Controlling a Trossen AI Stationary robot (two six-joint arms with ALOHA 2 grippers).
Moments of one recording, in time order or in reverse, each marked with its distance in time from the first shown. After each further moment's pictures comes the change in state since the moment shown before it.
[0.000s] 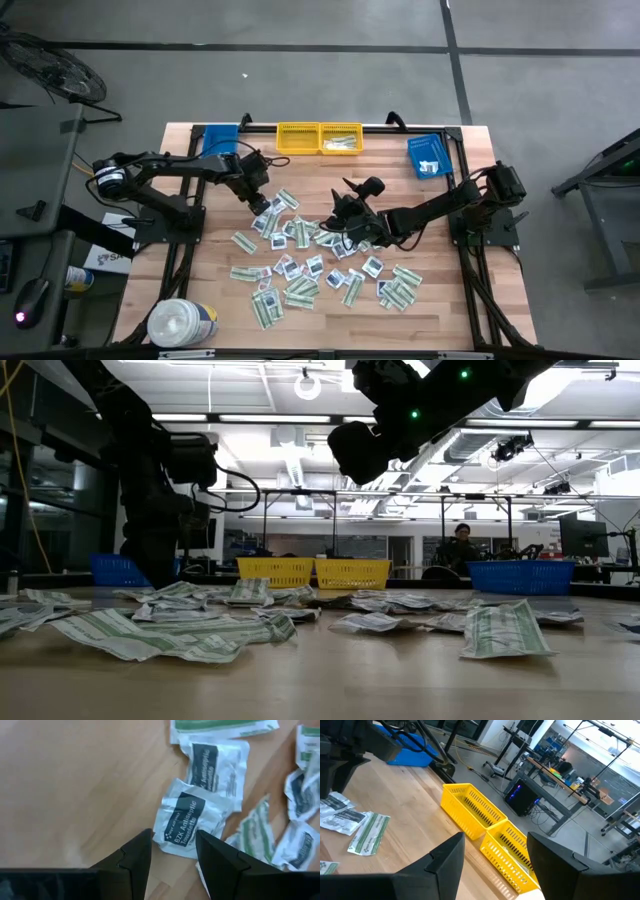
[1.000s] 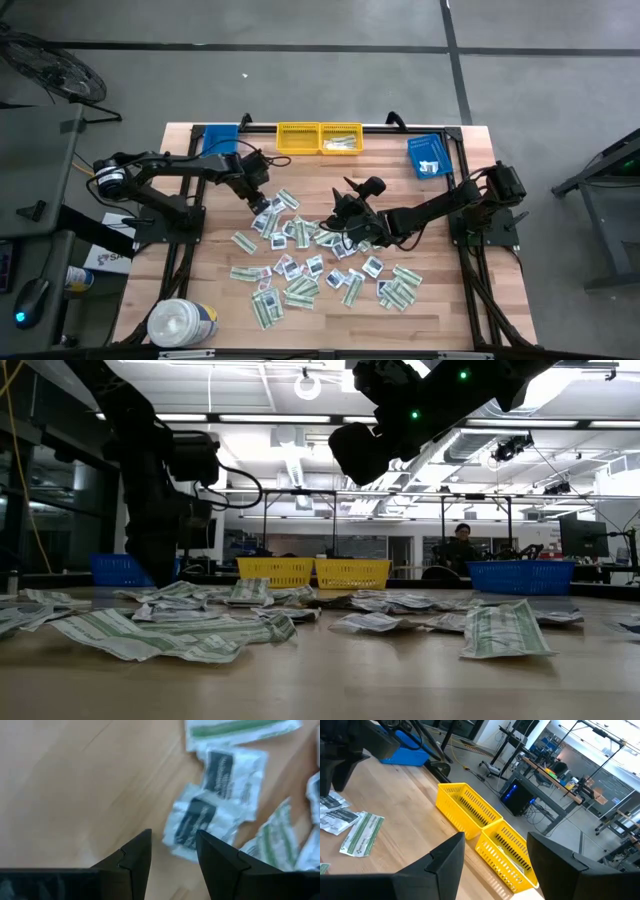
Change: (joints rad) left arm -0.001 -0.001 0.020 -0.009 -0.095 0.054; right arm 0.000 0.000 0.000 0.000 0.023 -0.007
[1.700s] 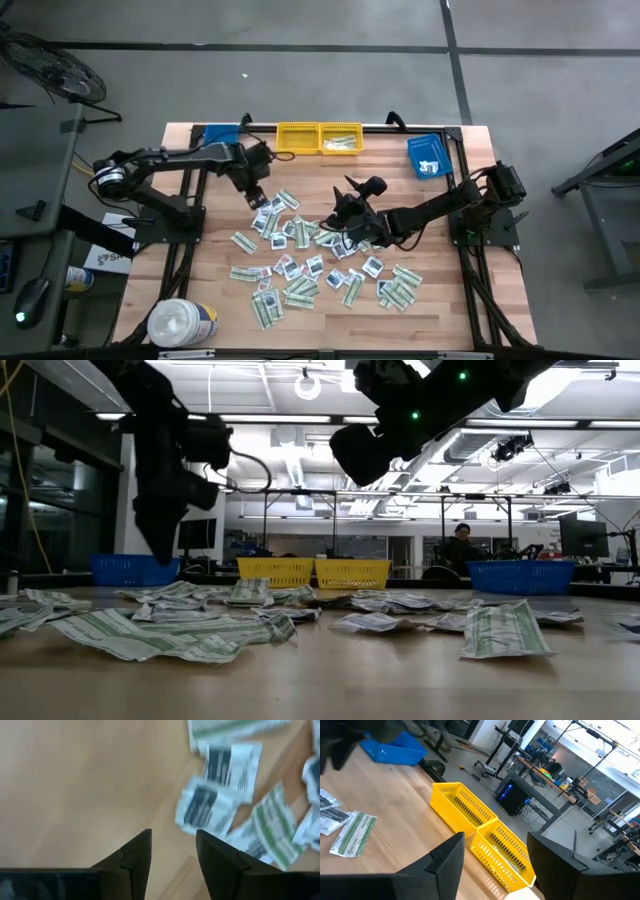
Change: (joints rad) left arm -0.001 0.000 0.170 -0.295 -0.085 0.098; right arm 0.000 0.000 0.000 -0.001 0.026 -0.009
